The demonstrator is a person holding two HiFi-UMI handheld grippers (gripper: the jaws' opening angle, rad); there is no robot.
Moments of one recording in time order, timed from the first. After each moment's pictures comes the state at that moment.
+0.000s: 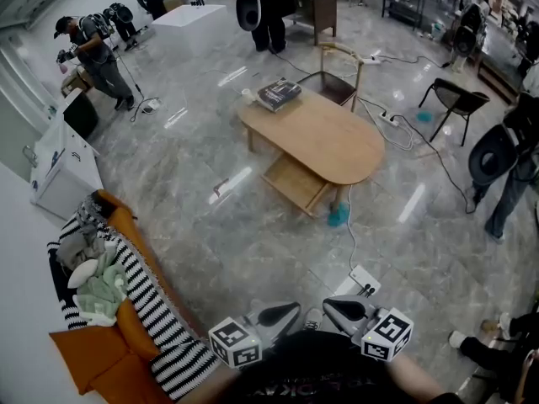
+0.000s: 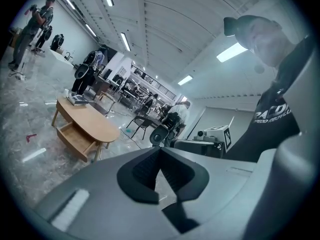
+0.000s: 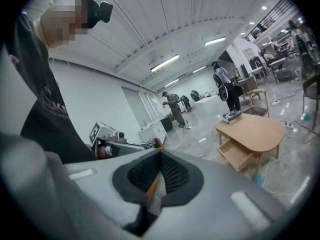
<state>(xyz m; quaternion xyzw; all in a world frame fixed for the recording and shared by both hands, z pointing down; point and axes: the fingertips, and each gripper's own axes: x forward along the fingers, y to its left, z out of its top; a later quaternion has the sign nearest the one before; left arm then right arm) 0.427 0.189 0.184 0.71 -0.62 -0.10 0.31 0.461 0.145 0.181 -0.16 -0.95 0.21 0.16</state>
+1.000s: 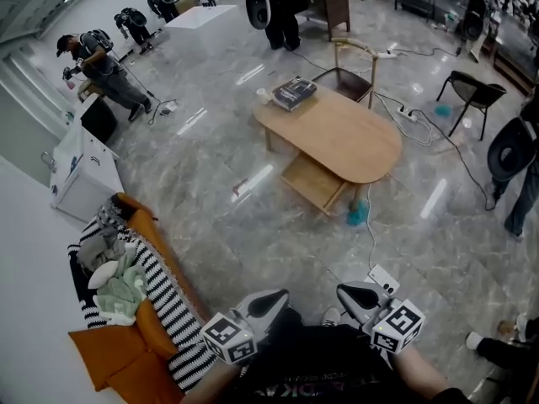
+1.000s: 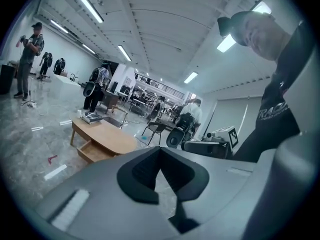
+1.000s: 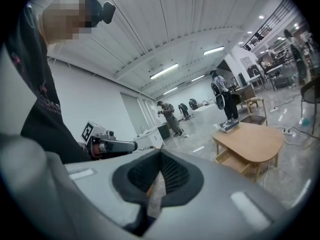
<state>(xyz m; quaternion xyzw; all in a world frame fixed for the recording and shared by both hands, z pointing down) 0.369 0.200 0.163 0.67 -0.70 -0.04 0.26 0.437 0.112 0.174 -0.13 -0.96 0.21 0.12</state>
